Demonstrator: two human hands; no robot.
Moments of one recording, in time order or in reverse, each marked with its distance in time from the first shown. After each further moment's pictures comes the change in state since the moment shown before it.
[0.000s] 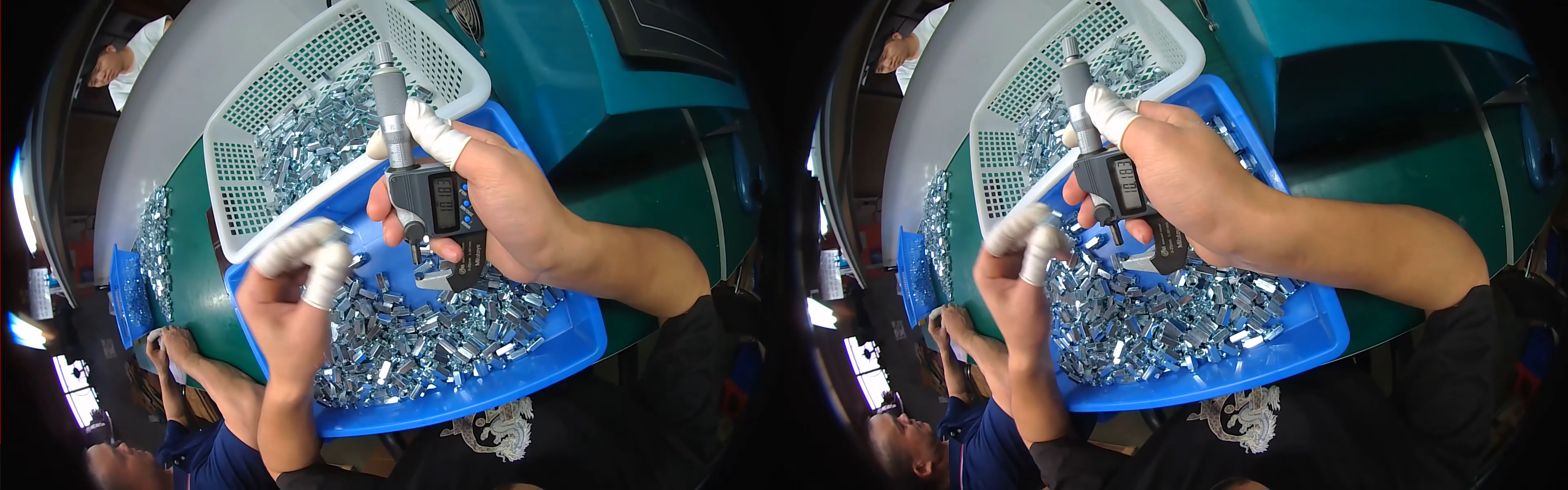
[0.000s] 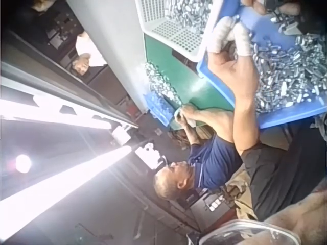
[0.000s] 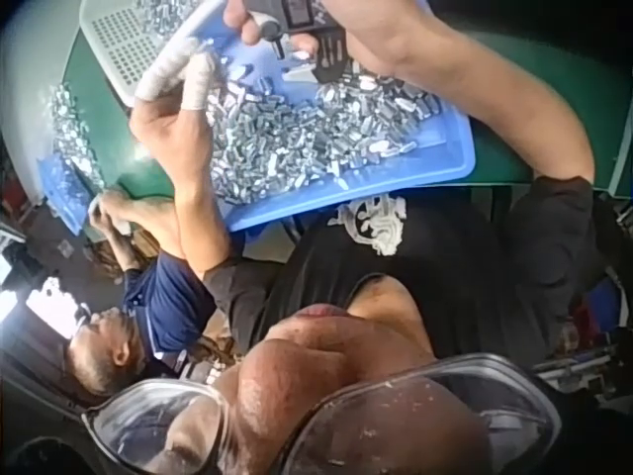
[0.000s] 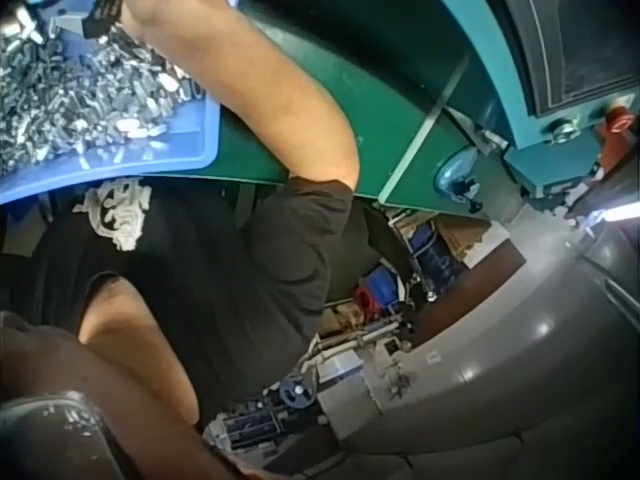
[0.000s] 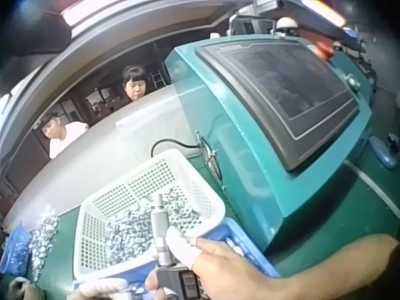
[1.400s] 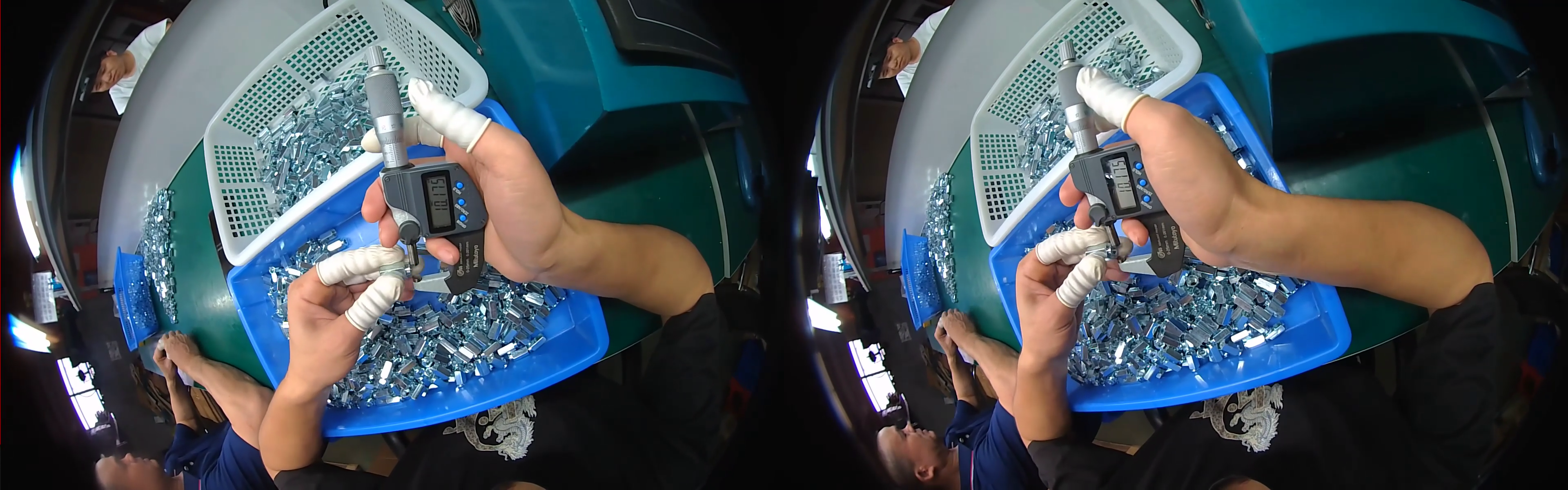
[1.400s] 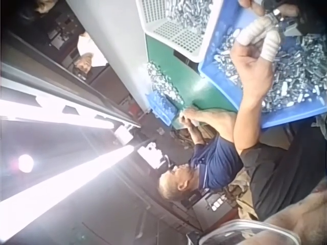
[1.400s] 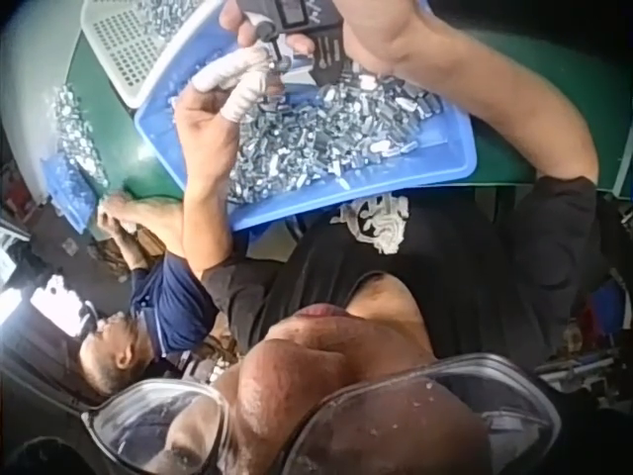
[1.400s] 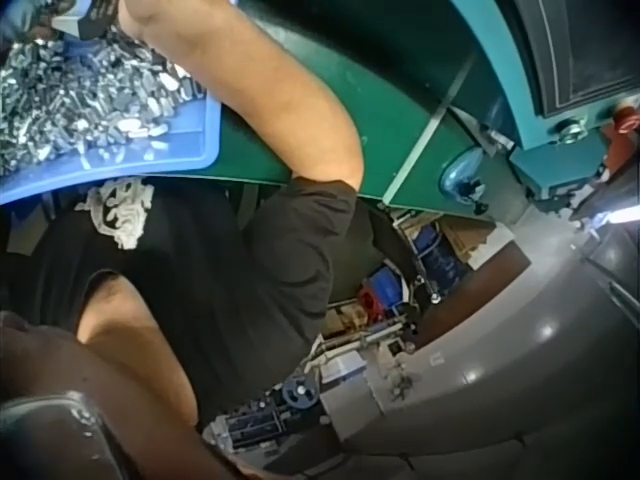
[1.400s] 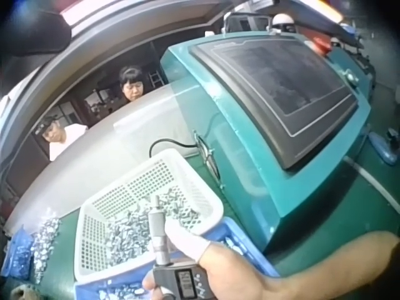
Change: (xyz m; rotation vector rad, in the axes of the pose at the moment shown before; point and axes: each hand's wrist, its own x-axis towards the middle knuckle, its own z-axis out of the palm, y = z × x) left_hand -0.010 -0.002 0.012 -0.335 -0.352 -0.261; right_hand 0.001 0.000 0.001 0.169 0.017 0.000
